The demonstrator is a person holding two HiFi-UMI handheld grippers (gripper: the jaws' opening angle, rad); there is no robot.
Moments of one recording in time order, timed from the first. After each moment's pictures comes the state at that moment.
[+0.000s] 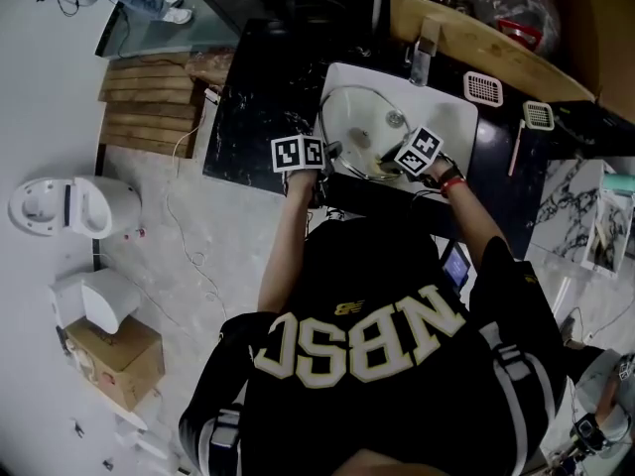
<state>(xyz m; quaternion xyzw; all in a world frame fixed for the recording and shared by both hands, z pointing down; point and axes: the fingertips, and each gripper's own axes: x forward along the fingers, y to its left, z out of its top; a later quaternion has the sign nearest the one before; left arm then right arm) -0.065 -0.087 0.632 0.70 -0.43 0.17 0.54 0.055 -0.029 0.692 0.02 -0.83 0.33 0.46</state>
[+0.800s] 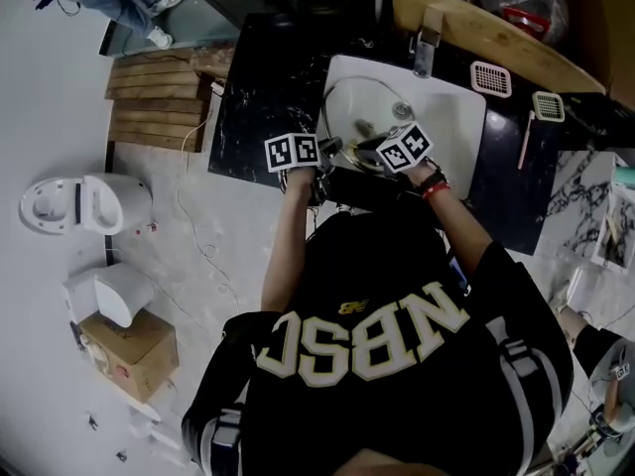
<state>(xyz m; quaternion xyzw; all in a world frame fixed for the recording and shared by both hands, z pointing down) -0.070 -0.085 0.631 0.69 -0.42 0.13 0.58 -0.021 -0.046 0.660 0.09 -0.86 0.39 0.31</state>
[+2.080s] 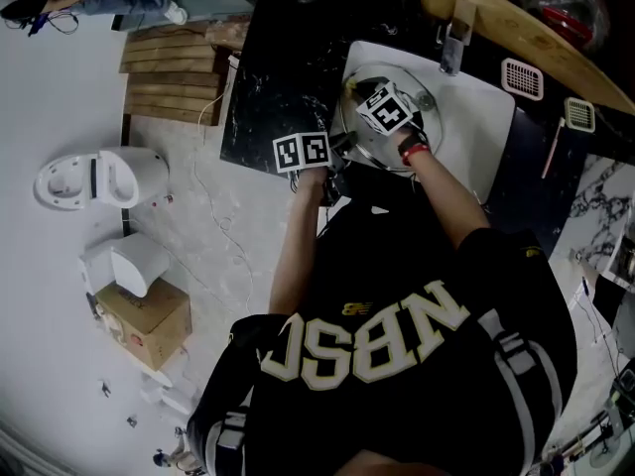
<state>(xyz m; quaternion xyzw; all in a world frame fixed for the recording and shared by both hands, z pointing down) -0.071 -0.083 0.629 0.67 -0.42 0.11 0.61 -0.075 -0.183 0.681 0.23 -0.89 0.18 0.36</state>
